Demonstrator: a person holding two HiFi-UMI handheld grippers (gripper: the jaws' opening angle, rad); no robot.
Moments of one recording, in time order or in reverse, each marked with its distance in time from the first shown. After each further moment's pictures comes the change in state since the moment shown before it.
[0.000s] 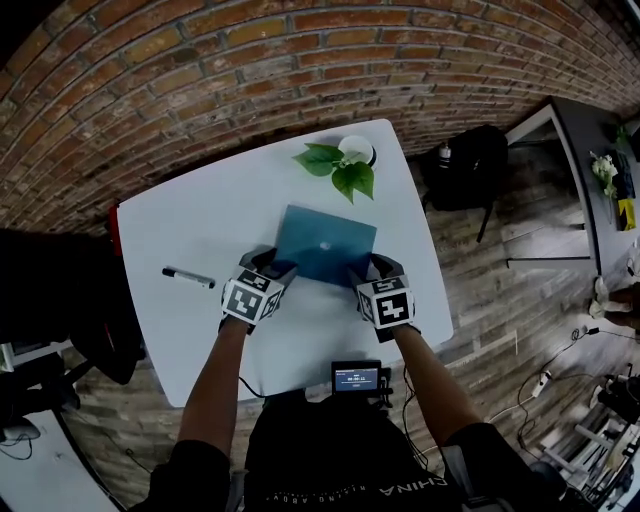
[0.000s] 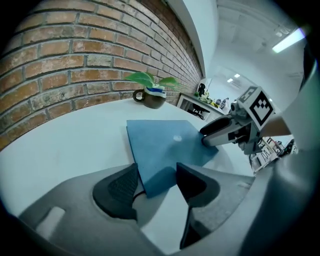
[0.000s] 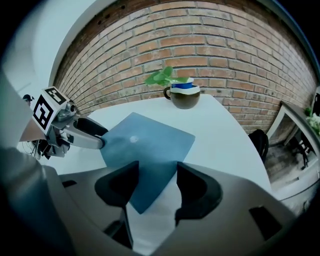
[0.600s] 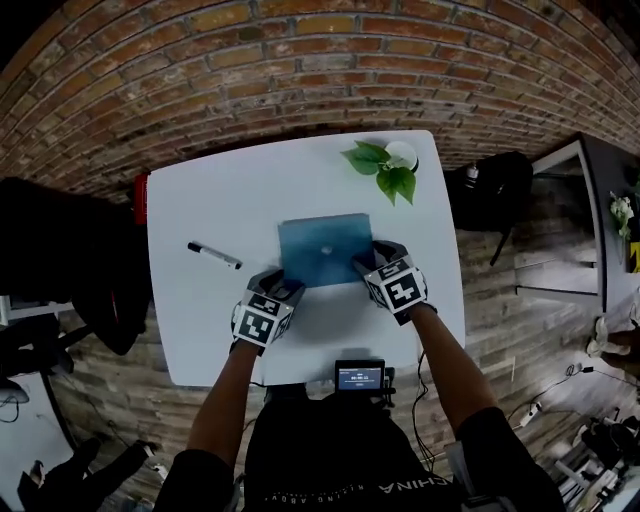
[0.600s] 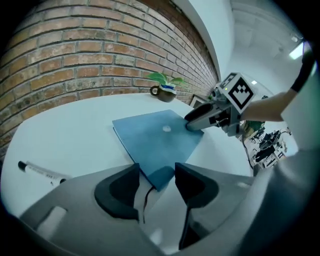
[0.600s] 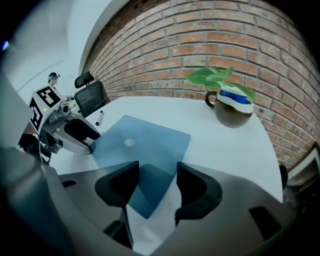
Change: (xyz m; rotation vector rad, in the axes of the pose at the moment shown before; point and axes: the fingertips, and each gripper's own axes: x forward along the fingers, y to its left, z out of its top) left arm -0.052 -0.006 -0.067 -0.151 -0.005 0.118; right arm 0.034 0.053 0.030 -0.318 0.063 0.198
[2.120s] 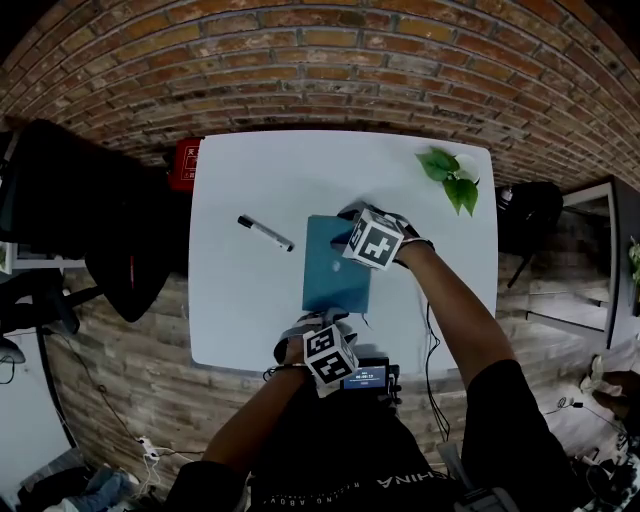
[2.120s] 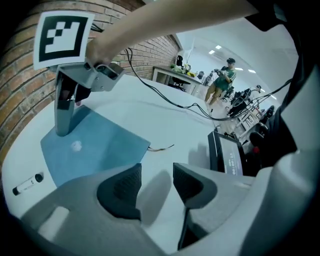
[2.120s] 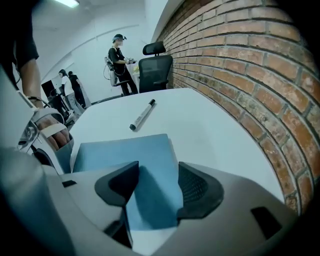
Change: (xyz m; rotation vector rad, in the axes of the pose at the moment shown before) left arm -0.028 -0.098 -0.083 0.399 0.265 -0.195; right arm 0.097 0.148 0.101 -0.732 0.167 0.380
